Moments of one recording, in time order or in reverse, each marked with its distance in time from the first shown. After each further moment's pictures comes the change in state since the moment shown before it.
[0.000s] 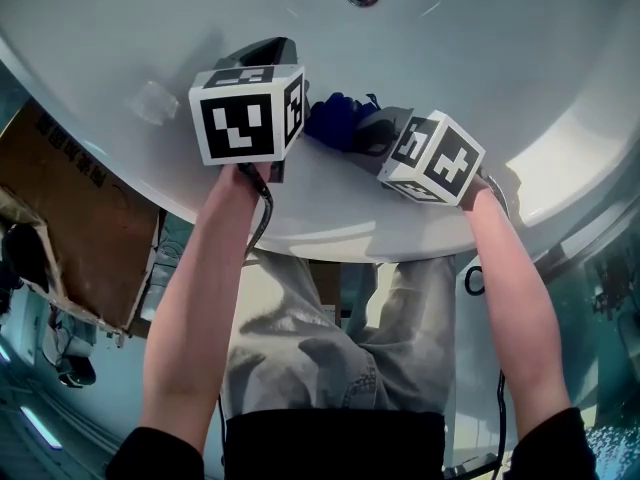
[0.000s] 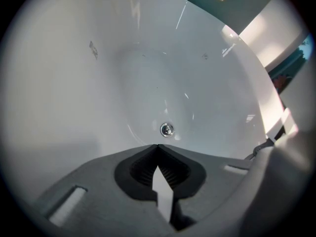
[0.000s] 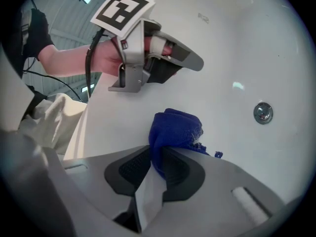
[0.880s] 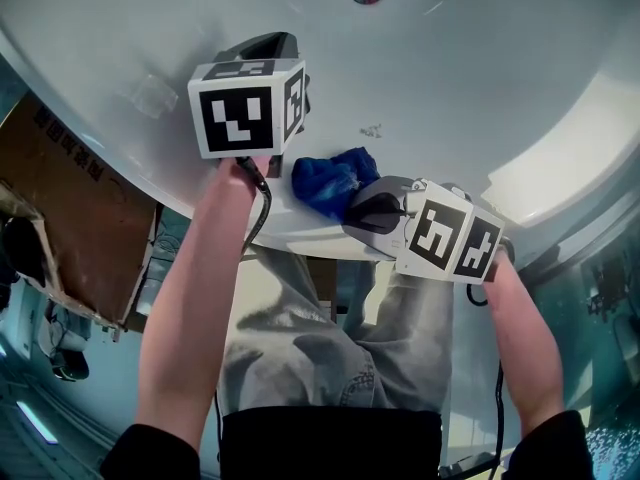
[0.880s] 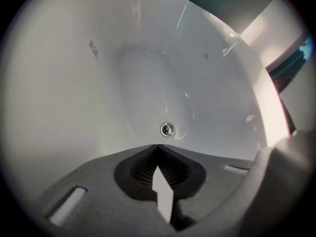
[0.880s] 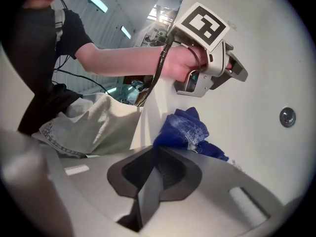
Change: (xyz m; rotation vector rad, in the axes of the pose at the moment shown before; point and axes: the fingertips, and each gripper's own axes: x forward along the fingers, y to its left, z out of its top) left arm 0.000 -0.002 0.000 0.001 0.005 -0.001; right arm -0.030 0.118 -0.008 -0.087 -0.055 0.230
